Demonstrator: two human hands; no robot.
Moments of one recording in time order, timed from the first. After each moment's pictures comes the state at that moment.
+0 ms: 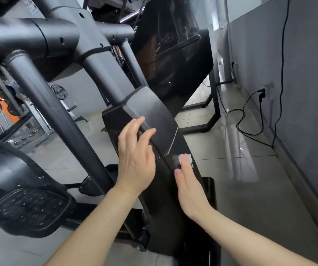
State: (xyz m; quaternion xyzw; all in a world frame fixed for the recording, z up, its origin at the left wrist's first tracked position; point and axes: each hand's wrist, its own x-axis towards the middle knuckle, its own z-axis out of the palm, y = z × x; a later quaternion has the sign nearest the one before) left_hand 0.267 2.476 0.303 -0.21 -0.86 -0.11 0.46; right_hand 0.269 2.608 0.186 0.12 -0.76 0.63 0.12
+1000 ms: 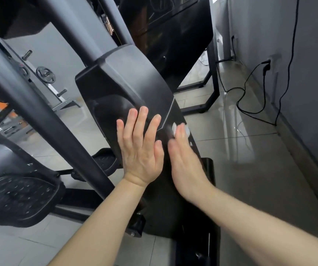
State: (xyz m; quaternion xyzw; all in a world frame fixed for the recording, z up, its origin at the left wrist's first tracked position) left_hand 0.214 2.471 0.213 -0.25 -0.78 -0.01 0.57; right_hand 0.251 2.603 0.178 0.15 -0.74 0.65 0.12
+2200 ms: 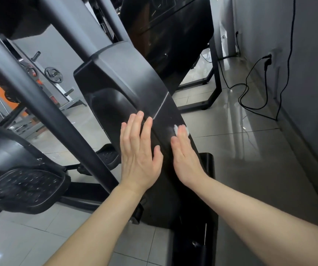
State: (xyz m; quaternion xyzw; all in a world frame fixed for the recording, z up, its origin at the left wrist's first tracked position) left_hand 0.267 2.488 0.204 -0.20 -0.87 -0.04 0.46; right_hand 0.244 2.619 0.148 0.12 -0.75 0.64 0.09
